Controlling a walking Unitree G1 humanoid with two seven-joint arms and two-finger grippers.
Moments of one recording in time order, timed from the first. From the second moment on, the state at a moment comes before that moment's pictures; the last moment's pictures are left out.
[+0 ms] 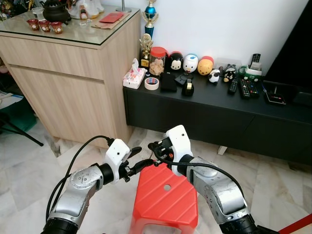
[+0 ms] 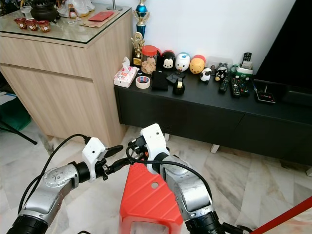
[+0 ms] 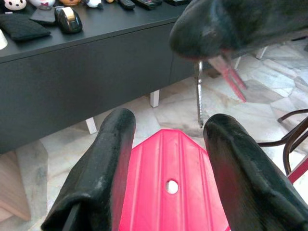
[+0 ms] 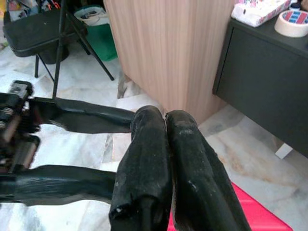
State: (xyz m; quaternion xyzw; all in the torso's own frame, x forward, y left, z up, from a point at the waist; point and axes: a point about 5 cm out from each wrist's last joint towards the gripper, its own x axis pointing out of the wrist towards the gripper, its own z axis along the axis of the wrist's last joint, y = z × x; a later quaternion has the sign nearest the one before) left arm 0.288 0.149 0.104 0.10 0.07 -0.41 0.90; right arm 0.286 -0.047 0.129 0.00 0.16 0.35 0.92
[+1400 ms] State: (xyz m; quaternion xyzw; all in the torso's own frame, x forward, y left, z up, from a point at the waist) left arm 0.287 0.148 0.102 0.08 0.08 -0.43 0.90; right arm 0.283 -0.042 0.128 0.01 0.17 0.36 0.92
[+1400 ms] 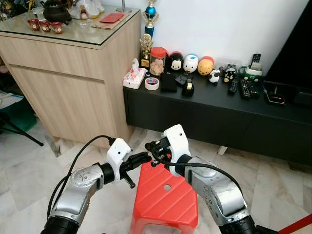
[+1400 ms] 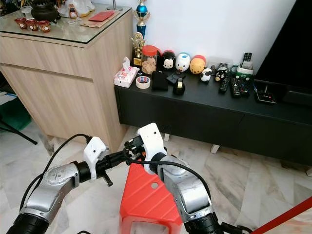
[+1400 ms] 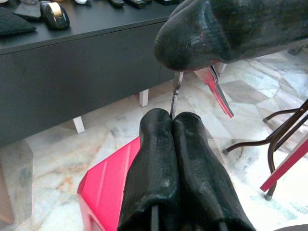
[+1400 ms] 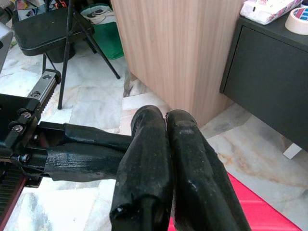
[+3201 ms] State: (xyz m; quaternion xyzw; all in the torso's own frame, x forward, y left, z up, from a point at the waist) left arm 0.286 0.154 0.102 0.06 0.09 -0.42 0.90; right arm 0.289 -0.050 0.127 0.00 0.16 0.32 0.93
